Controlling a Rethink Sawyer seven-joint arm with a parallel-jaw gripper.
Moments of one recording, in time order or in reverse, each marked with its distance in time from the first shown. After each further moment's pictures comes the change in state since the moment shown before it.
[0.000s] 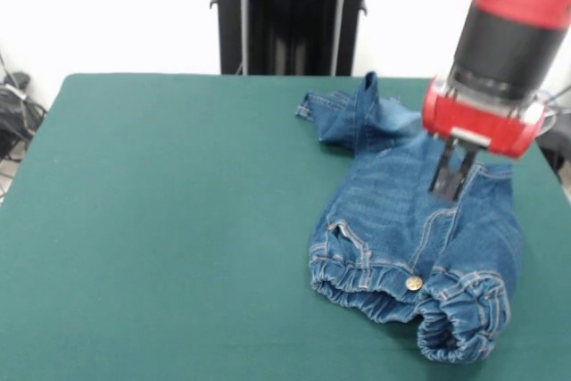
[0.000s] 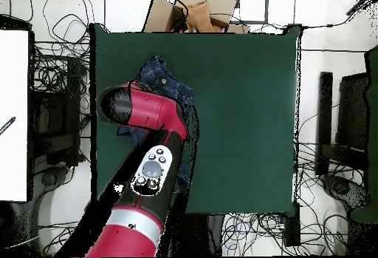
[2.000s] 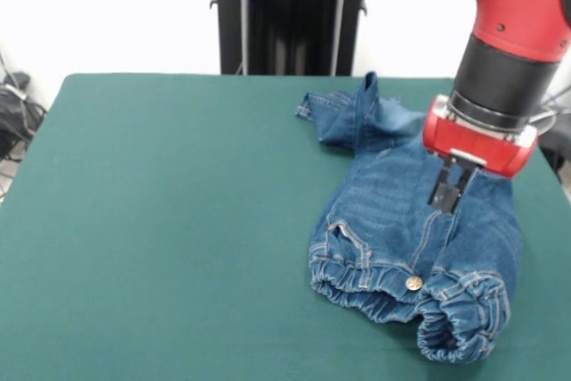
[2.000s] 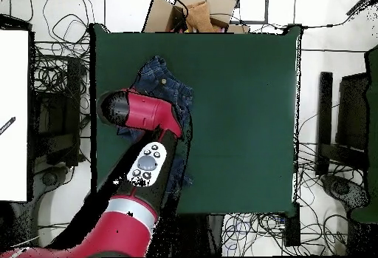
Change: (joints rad) arm 0.021 0.080 0.000 -0.021 0.007 0.003 0.000
